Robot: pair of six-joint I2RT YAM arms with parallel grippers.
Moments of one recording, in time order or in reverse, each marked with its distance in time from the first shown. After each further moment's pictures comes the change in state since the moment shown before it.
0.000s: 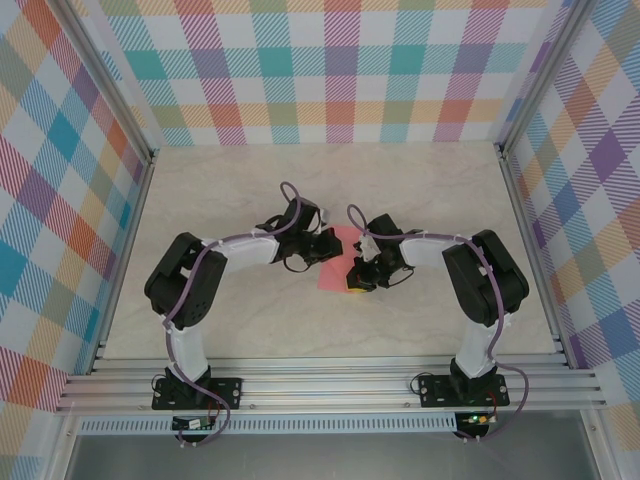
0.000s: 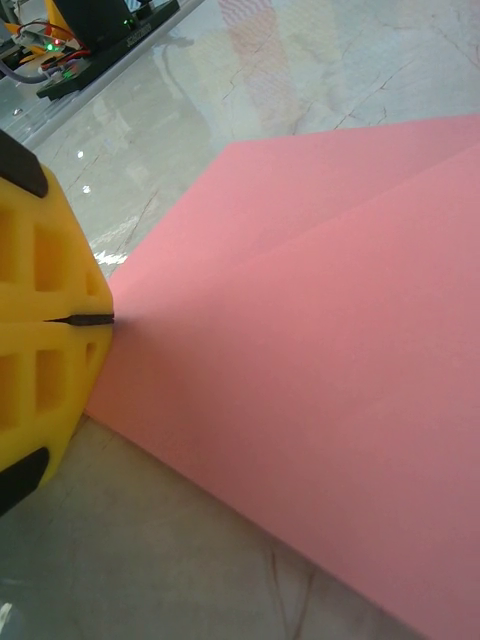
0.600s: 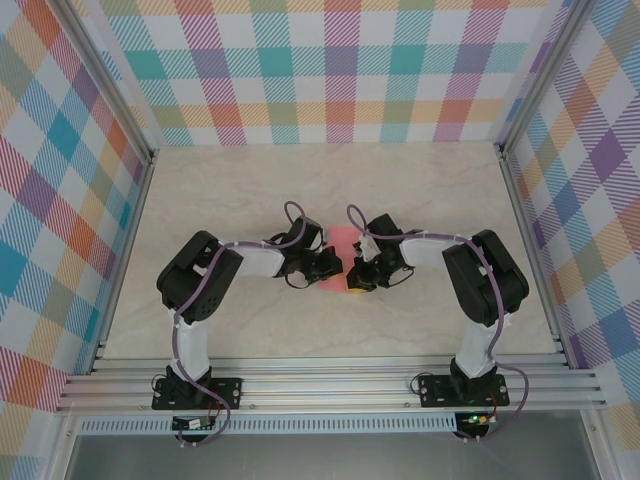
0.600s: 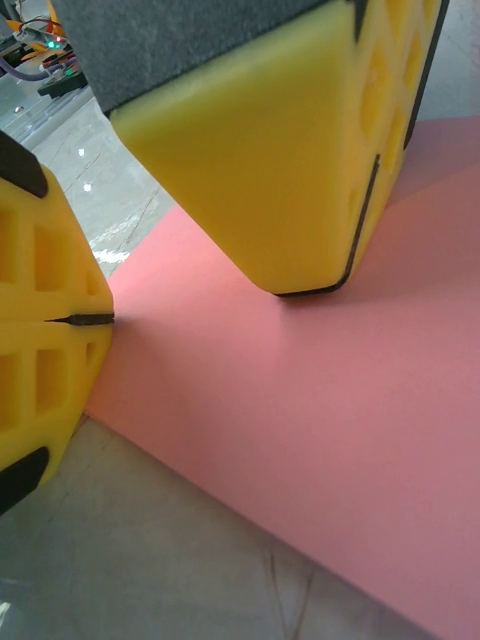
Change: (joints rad) left arm -0.027 0.074 -0.102 0.125 0.003 -0.064; right arm -0.001 0.001 -0.001 0.001 0.000 -0.008
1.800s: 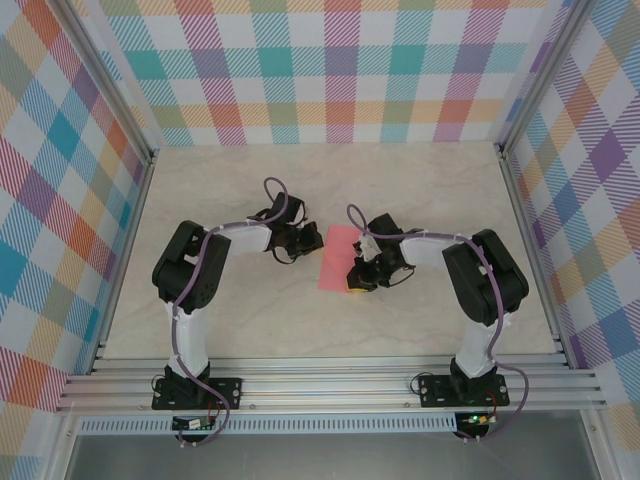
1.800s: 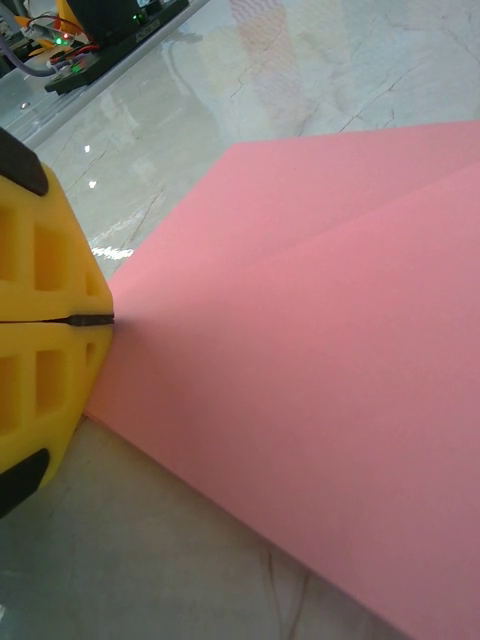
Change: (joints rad) left arm 0.173 0.042 0.183 -0.200 -0.069 0.132; right arm -0.014 0.004 0.011 -0.021 -0.007 -0.026
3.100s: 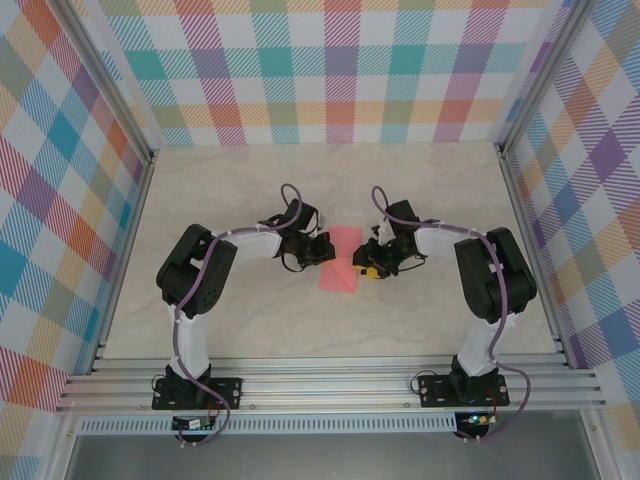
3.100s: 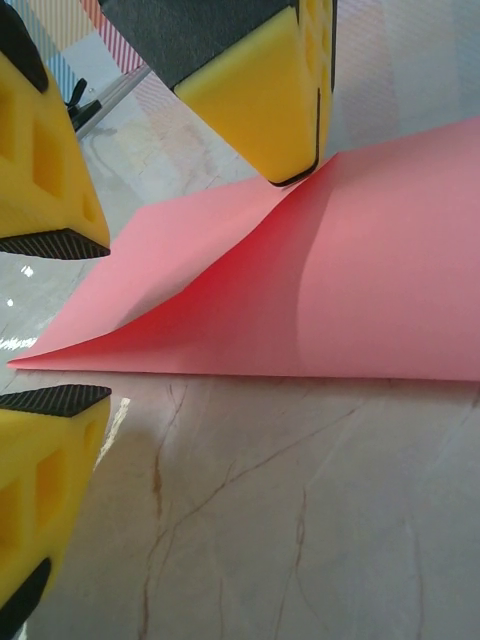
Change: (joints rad) left arm -0.093 -0.010 -0.010 -0.038 0.042 0.024; right arm -0.120 -0.007 0.042 0.027 -0.038 0.176
